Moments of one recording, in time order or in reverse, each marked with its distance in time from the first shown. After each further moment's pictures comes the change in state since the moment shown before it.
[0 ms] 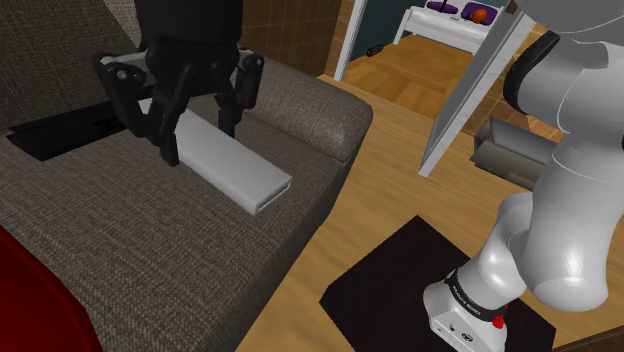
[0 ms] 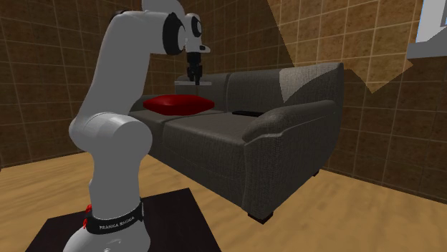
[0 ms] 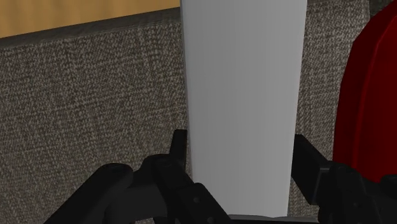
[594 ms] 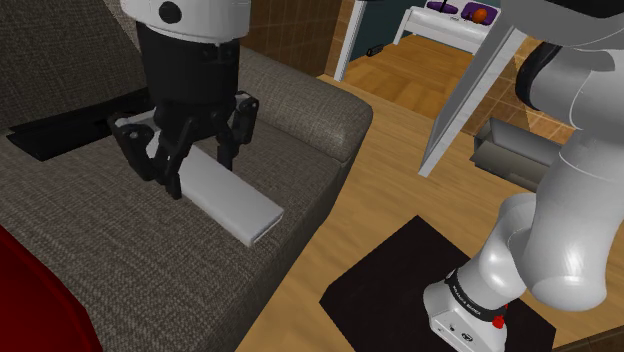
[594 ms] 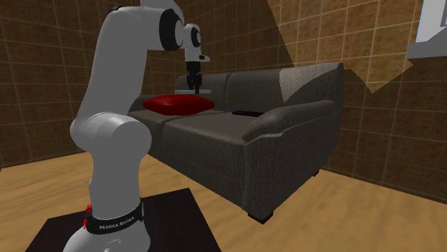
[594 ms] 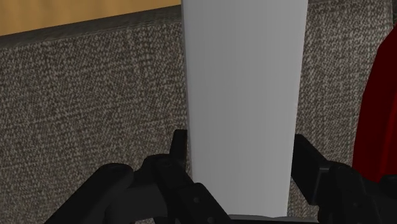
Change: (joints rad) arm -0.027 -0.048 -0.001 -0.189 0.023 0.145 0.000
